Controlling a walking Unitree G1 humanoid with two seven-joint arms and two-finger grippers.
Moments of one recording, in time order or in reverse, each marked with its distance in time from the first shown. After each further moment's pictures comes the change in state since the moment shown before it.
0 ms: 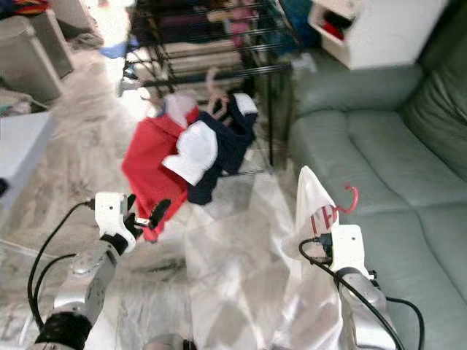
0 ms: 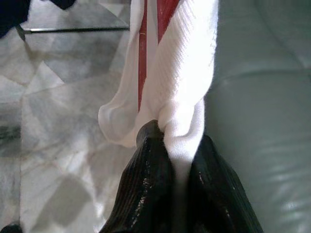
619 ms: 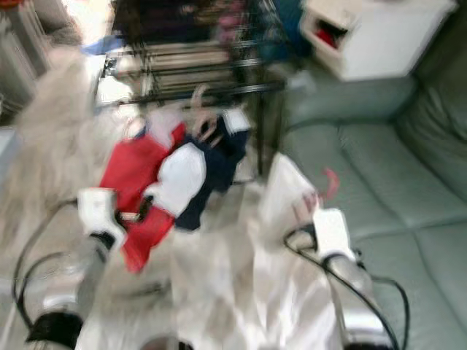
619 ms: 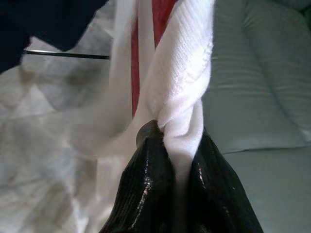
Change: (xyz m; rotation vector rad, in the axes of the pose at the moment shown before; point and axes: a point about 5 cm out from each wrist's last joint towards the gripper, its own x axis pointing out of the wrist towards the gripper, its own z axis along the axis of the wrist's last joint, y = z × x) left arm -0.002 0.016 0.009 0.001 -0.022 0.124; right arm 0.010 0.014 0.019 -0.134 -0.079 0.072
